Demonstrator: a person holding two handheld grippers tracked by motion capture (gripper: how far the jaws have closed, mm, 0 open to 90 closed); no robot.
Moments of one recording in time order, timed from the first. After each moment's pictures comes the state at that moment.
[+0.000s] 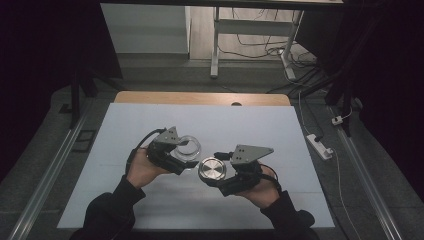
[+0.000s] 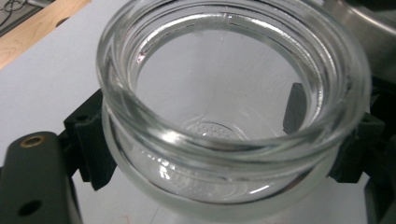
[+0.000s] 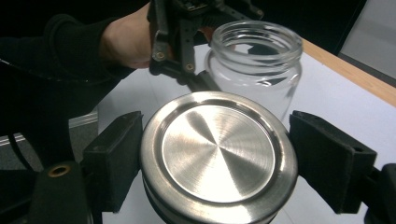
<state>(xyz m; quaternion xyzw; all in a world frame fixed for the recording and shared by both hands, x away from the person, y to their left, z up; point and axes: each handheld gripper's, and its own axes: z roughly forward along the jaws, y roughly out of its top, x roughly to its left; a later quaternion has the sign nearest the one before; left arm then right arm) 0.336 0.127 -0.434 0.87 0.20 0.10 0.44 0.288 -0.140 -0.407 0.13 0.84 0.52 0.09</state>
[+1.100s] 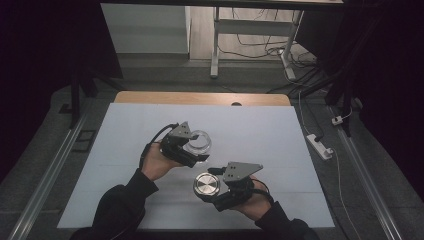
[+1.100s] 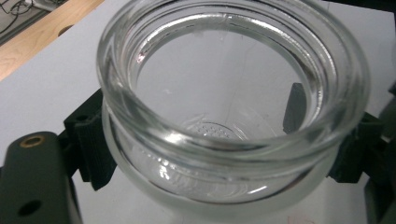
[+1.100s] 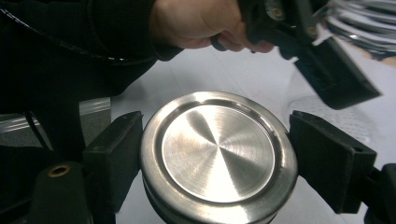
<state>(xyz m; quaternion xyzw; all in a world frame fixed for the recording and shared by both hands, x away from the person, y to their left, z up) 0.365 0.098 -0.446 0.87 0.21 0.10 0.44 0.274 -0.130 -0.452 0.11 0.85 0.51 0.07</state>
